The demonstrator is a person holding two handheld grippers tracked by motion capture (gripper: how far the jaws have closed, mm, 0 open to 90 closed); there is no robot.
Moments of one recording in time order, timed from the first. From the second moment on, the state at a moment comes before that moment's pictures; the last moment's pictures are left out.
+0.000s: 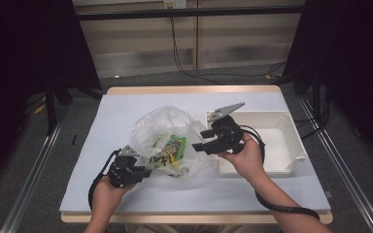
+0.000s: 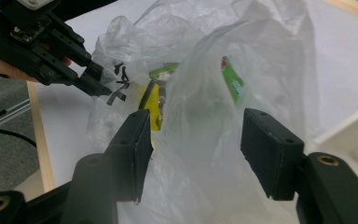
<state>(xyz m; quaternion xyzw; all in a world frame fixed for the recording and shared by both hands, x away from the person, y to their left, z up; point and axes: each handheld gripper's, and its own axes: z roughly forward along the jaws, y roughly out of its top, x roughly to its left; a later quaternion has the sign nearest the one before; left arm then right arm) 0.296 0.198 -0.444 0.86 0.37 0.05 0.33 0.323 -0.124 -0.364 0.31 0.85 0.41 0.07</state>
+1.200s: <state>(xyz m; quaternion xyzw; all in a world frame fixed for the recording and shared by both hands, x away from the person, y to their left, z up) 0.297 0.200 -0.444 0.86 0.38 0.05 0.33 0.283 -0.169 -0.423 0.31 0.84 0.44 0.00</state>
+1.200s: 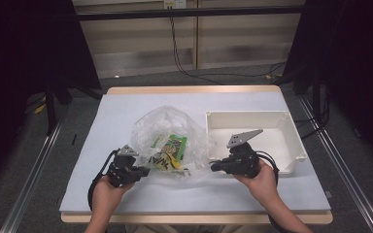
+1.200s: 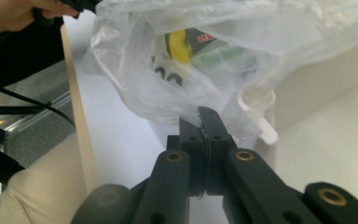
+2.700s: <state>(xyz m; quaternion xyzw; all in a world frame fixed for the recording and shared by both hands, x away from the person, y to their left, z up) 0.296 0.202 -0.439 0.86 0.38 0.05 0.33 0.276 -0.207 -0.427 0.34 0.85 0.39 0.01</state>
